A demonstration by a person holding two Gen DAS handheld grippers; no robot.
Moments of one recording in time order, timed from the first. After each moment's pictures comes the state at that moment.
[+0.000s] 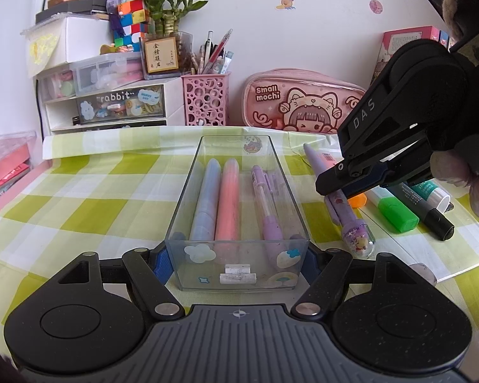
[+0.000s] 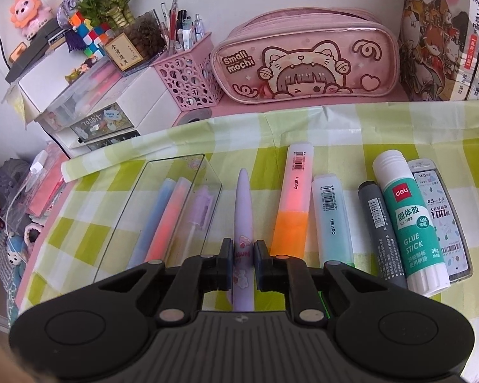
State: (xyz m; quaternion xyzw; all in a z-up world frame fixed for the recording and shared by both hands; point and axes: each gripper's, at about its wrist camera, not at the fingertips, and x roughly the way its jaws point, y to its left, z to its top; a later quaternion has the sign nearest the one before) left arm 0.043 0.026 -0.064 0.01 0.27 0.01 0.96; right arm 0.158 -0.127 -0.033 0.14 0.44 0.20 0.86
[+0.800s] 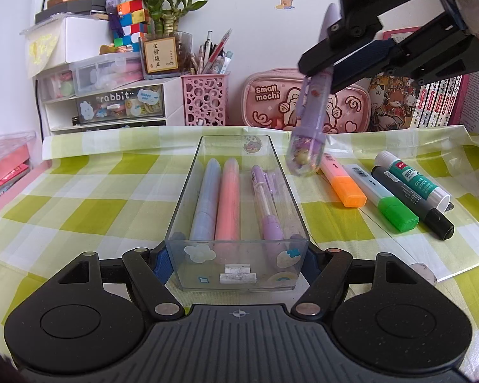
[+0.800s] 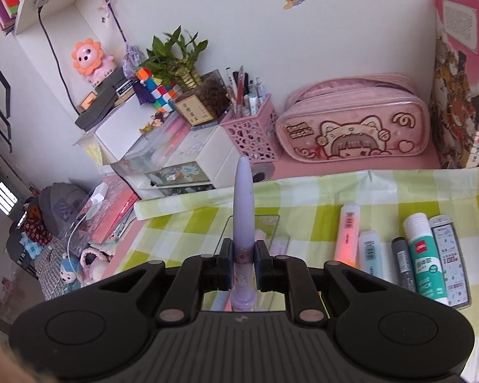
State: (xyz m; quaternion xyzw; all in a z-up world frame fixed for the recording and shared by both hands) left arm 0.044 0.026 -0.064 0.01 0.27 0.01 0.96; right arm 0.144 -0.118 0.038 0.16 0.40 0.28 0.86
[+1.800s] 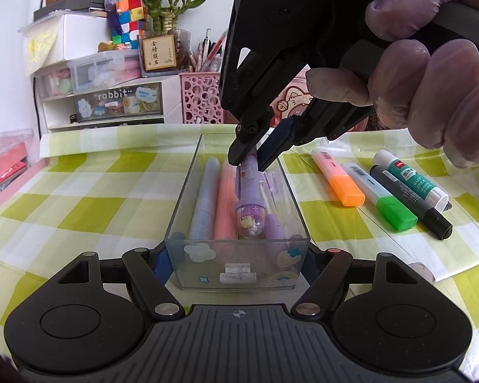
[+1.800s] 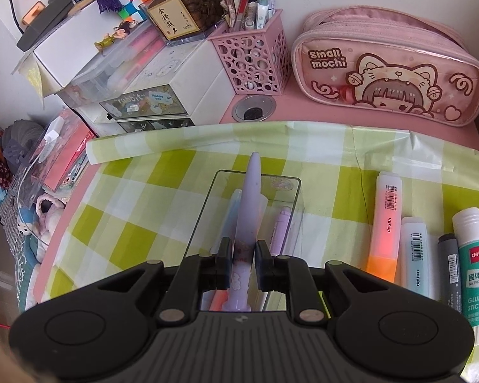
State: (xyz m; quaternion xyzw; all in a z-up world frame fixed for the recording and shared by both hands) left arm 0.046 0.026 -0.064 0.01 0.27 0.01 0.96; right arm 0.199 -0.051 -0.004 0.08 0.50 0.24 0.83
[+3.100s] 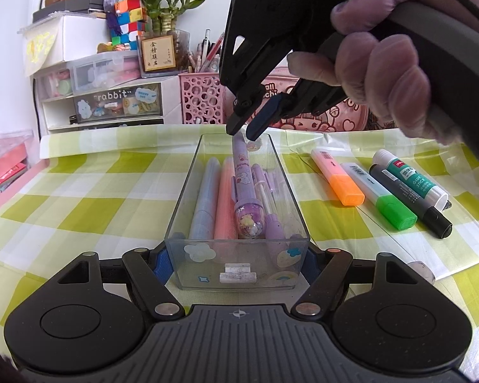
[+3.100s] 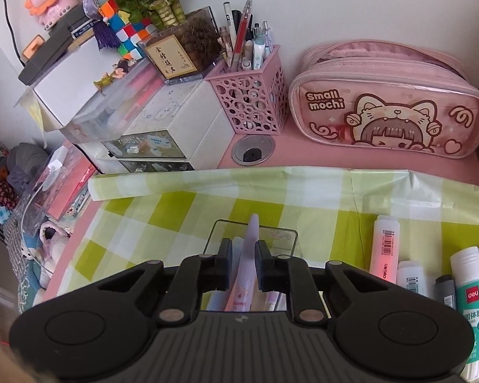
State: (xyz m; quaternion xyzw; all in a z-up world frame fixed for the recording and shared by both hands) left arm 0.046 0.026 -0.064 0.01 0.27 0.01 0.96; right arm 0.222 -0.049 0.000 0.08 0.45 0.23 0.86
